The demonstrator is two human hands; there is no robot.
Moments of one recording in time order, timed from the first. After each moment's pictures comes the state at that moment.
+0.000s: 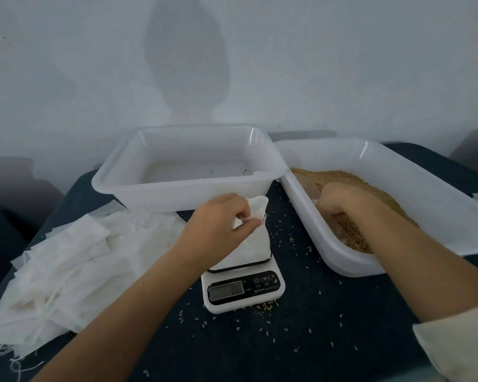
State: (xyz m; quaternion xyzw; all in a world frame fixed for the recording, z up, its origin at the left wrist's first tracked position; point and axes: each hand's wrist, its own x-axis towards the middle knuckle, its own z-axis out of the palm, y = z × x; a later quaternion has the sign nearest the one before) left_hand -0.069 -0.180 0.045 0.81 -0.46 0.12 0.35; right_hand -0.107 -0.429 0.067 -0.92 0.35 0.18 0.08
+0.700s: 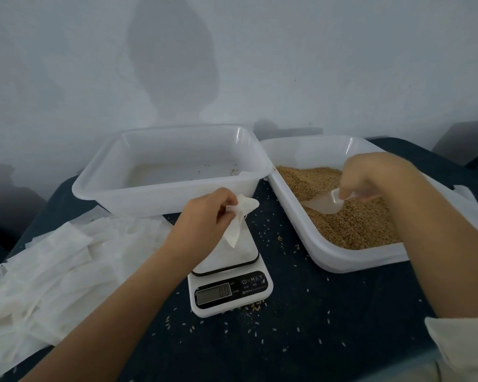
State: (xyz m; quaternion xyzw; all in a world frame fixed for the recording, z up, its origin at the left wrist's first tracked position) left_hand -0.058 -0.191 0.043 0.83 -0.41 0.09 0.36; right_hand -0.148 -0.443 0.130 -0.90 0.38 0.18 0.09
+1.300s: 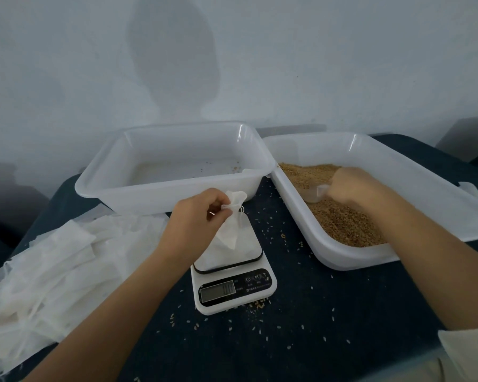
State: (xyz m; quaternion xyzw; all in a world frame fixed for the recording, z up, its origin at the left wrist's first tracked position) left_hand -0.055 -0.180 0.037 0.83 -0.36 0.08 0.42; right_hand -0.132 -0.452 0.076 -0.93 0.36 0.06 0.09
